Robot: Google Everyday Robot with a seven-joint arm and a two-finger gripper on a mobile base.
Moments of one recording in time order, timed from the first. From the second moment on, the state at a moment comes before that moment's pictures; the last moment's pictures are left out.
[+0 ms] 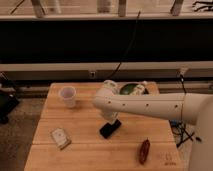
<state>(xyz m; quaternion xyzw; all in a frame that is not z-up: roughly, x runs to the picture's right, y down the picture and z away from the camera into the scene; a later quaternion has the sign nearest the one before) 0.031 0.184 0.788 -0.29 -0.13 -0.47 0.82</state>
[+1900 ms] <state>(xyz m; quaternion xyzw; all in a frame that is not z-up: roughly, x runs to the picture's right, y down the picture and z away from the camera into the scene) 0.045 0.228 0.831 -0.32 -0.19 -0.43 0.82</state>
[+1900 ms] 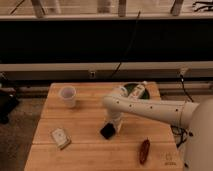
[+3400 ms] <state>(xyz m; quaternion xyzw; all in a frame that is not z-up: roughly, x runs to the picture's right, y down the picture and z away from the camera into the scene) -0.093 0.222 0.704 -0.25 -0.23 -0.60 0.73</state>
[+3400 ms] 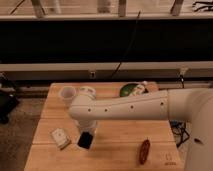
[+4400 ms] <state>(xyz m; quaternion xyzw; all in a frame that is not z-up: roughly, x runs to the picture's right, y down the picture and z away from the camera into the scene) -0.209 0.234 0.735 -0.25 -0.27 -0.67 0.64</state>
